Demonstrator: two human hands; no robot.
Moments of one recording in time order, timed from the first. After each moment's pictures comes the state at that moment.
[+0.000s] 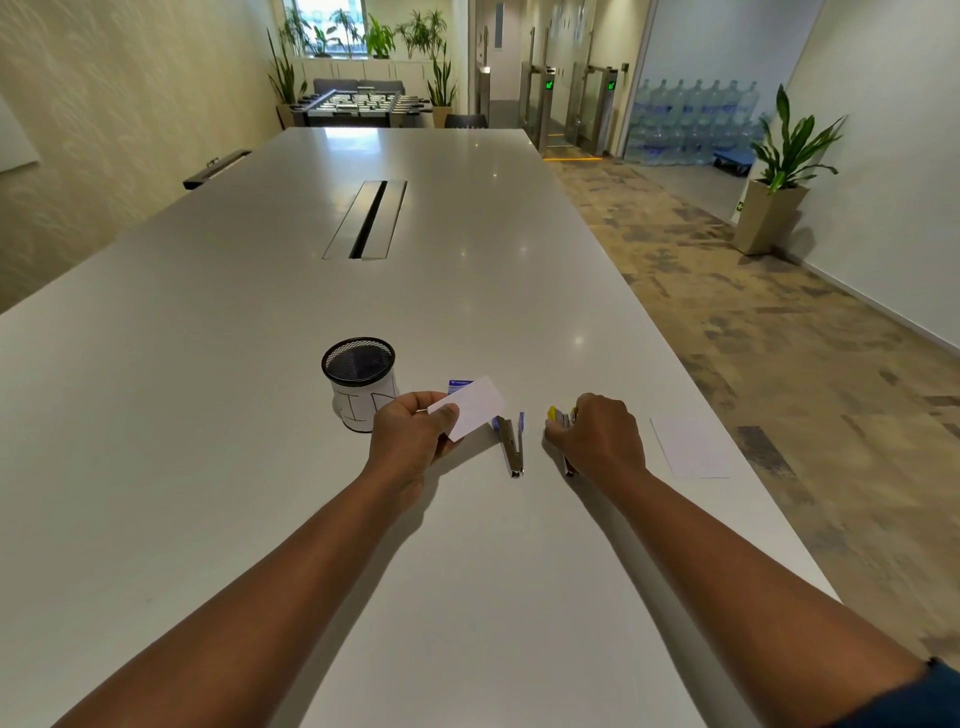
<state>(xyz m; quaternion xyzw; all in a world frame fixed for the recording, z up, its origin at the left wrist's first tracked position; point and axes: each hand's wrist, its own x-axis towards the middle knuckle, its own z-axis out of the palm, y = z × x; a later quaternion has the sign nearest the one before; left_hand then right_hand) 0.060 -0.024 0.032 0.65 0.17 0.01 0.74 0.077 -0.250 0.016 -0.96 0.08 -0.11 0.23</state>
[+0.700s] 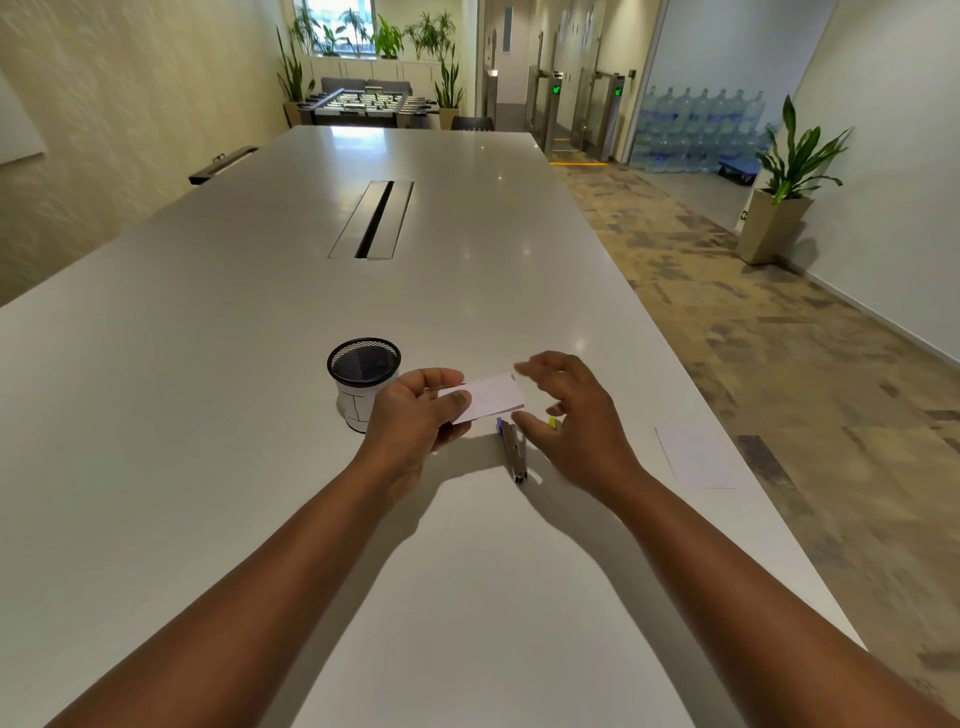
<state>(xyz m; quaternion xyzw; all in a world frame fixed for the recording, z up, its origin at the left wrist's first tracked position) 0.050 -0.020 0.067 0.62 0.08 0.00 0.78 0.053 -0.224 0.057 -0.88 -0.18 -0.20 0.40</state>
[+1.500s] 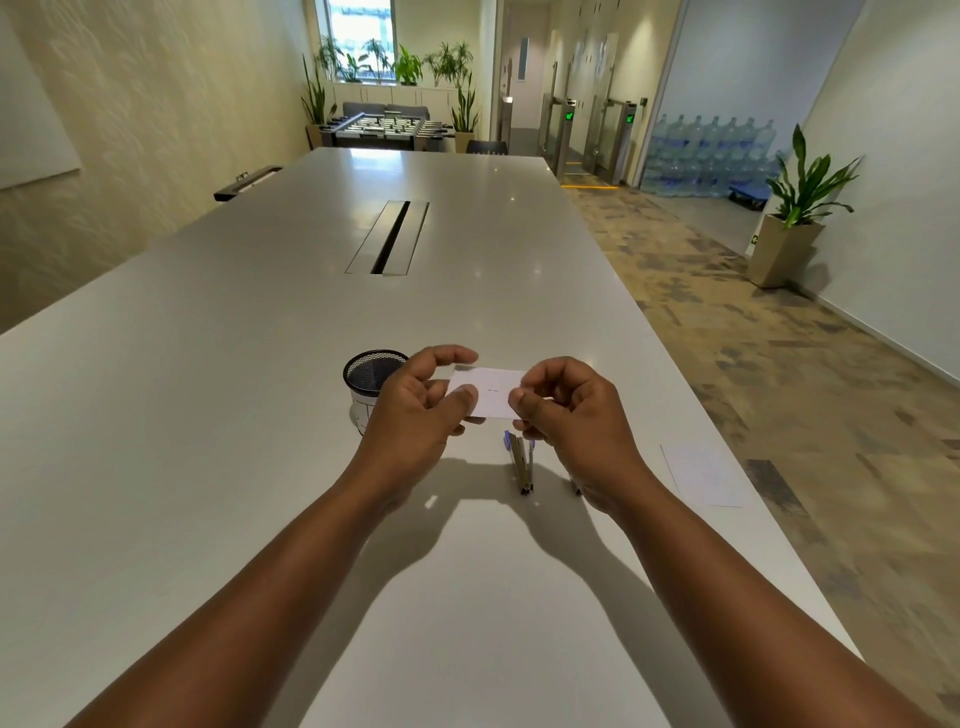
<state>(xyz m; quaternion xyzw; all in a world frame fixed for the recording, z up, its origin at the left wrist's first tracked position) 0.007 -0.014 0.116 0.73 -0.06 0.07 0.68 0.023 -0.200 0.108 -0.69 -0.10 -0.05 0.71</state>
